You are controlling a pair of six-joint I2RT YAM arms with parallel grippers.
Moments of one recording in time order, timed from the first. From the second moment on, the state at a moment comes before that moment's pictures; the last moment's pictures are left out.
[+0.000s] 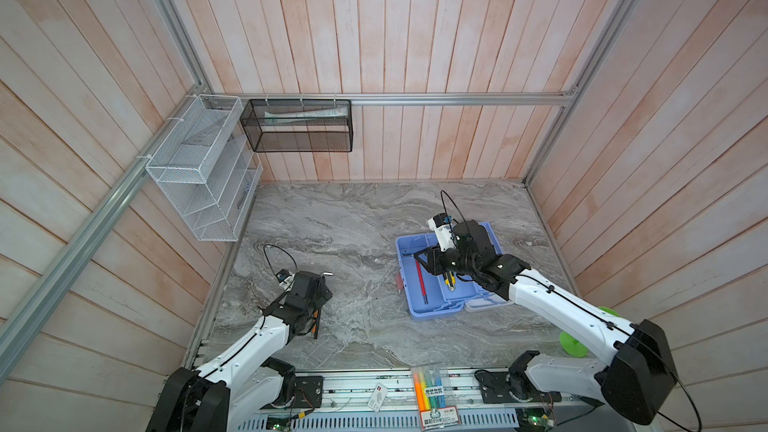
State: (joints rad) left arm -0.35 1.02 0.36 -0.32 -0.25 -0.95; right arm 0.65 1.26 0.90 -0.29 -0.21 0.39
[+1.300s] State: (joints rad) left arm -0.47 0.76 0.49 -0.42 -0.43 -1.02; right arm 0.95 1.80 1.24 -0.28 -0.23 0.31
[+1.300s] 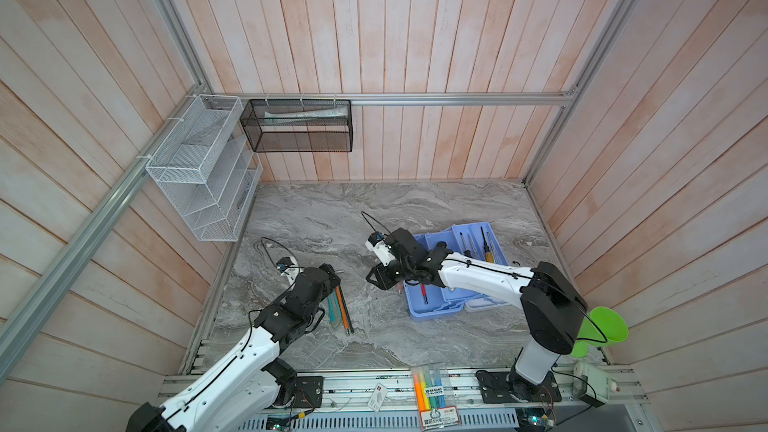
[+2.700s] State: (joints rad) left arm -0.16 0.61 0.40 -0.49 -0.37 -0.77; right arm 1.10 2.28 1.73 -0.49 -0.10 0.32
